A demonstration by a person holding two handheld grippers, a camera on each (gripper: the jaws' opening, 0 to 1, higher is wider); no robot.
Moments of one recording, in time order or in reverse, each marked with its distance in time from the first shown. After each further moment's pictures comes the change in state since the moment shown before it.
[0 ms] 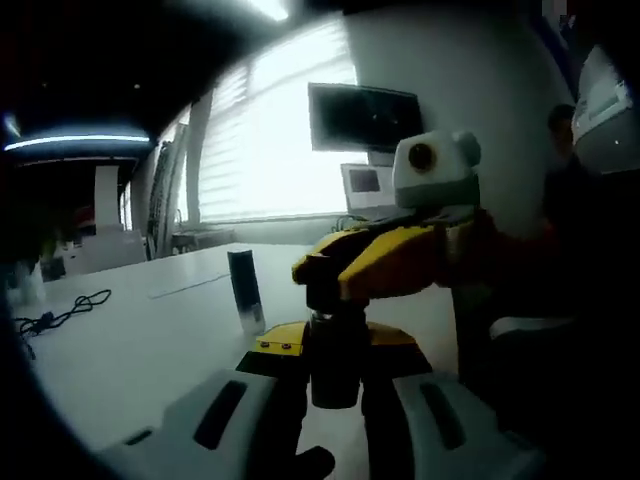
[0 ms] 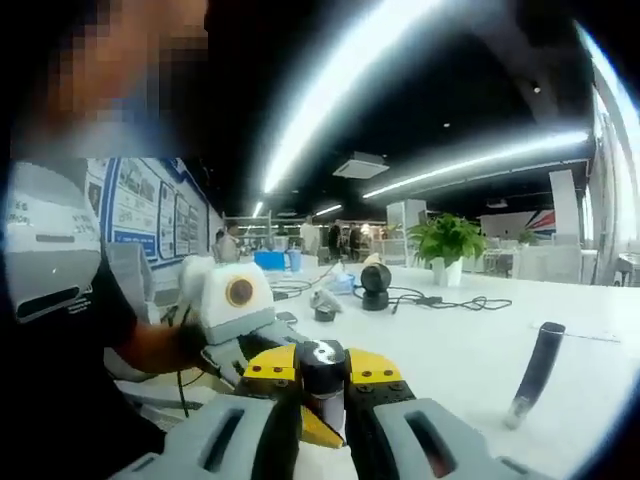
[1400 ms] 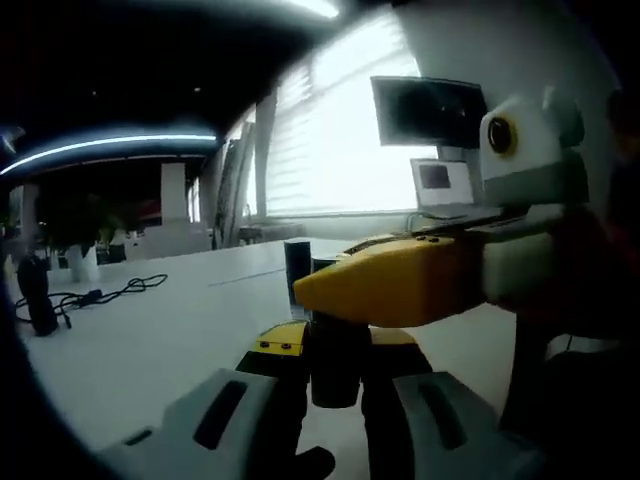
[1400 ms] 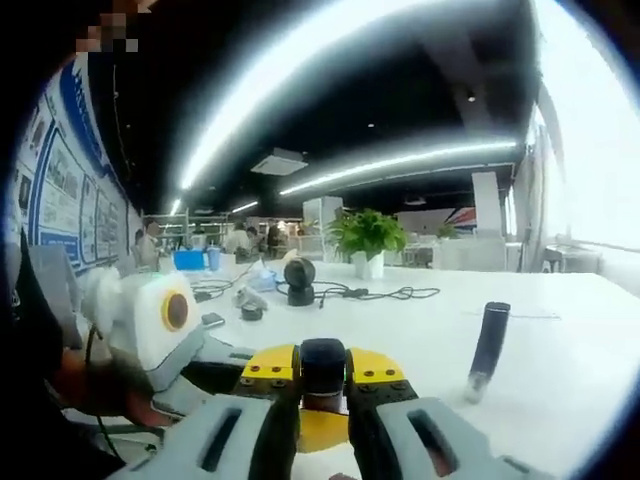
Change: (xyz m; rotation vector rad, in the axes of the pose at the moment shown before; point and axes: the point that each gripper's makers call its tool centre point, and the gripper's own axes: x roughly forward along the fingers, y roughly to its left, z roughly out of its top) left arm 0.010 0.028 -0.009 -0.037 0.008 0.310; right arm 0.007 -0.028 -0.011 0.013 0.027 -0.370
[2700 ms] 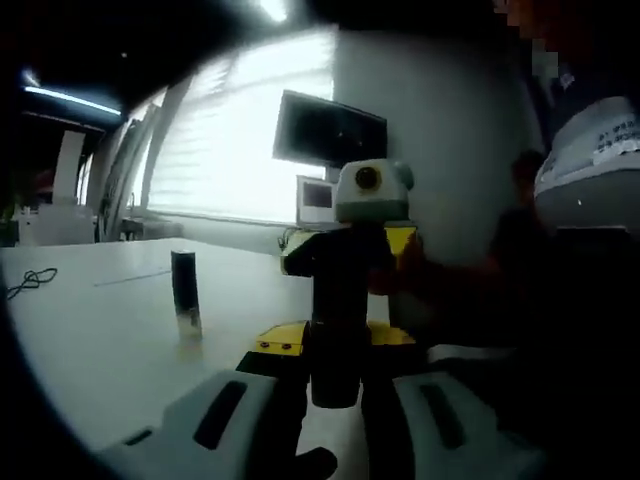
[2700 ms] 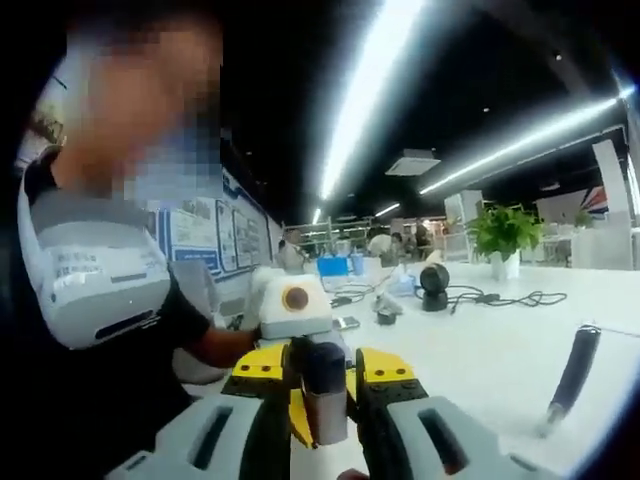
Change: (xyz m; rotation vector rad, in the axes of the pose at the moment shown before) left arm -0.037 -0.063 0.024 -0.120 -0.035 -0.590; right arm -0.051 0.042 0.028 0.056 -0.023 0.711
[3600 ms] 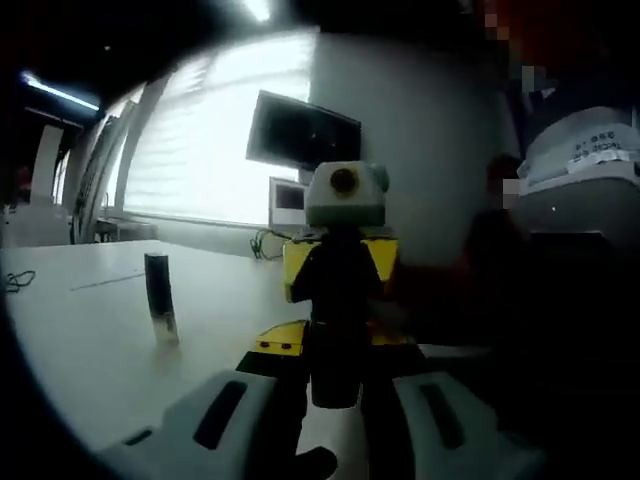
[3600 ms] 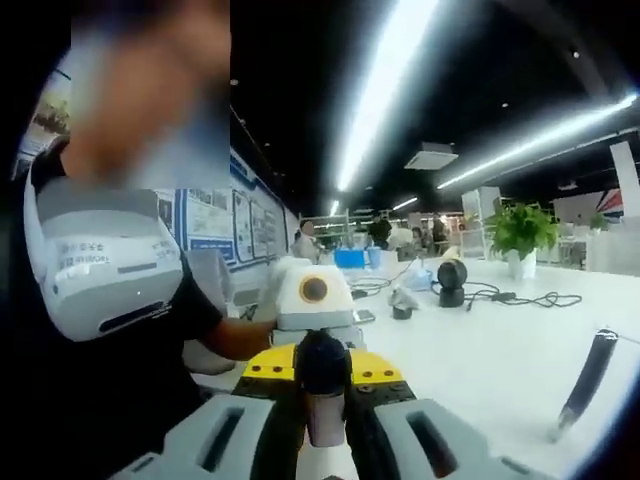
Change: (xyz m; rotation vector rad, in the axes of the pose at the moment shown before) left arm 0.003 -0.012 0.000 0.001 -0.006 -0.110; right arm 0.006 0.009 -0.010 -0.021 0.033 0.051
